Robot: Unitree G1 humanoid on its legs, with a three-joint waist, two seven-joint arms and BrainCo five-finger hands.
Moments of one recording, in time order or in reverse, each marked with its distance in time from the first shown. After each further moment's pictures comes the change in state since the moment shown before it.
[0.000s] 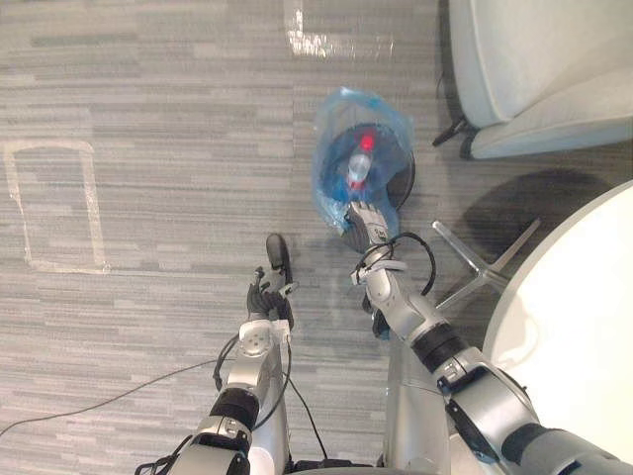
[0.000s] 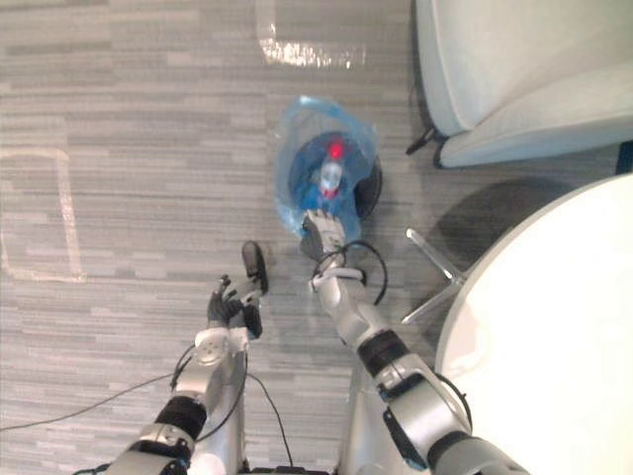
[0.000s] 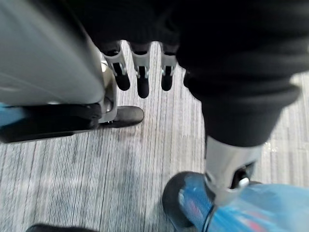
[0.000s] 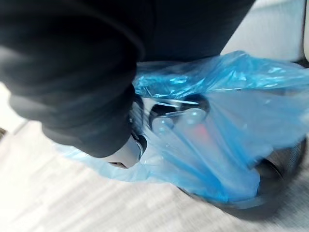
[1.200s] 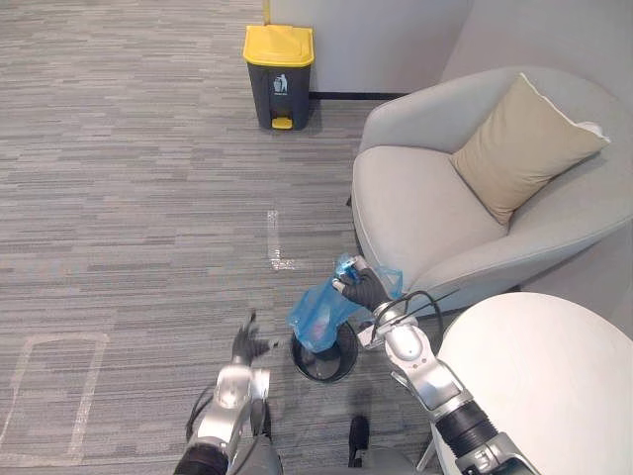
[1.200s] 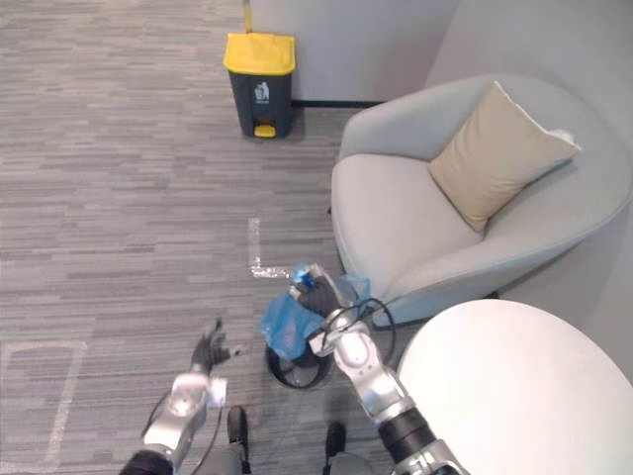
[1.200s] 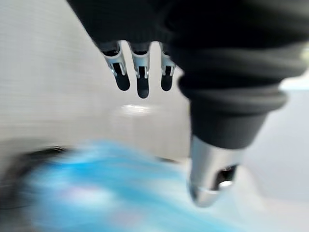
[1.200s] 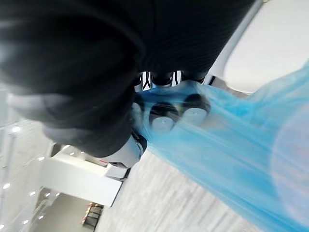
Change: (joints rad) left arm 0.266 0.213 -0.158 -0.507 -0.041 0.029 -0.133; right arm 0.382 -0.088 -0.035 -0.421 0.481 -0.107 0.346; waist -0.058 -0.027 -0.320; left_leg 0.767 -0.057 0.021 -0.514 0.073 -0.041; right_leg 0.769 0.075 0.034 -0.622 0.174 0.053
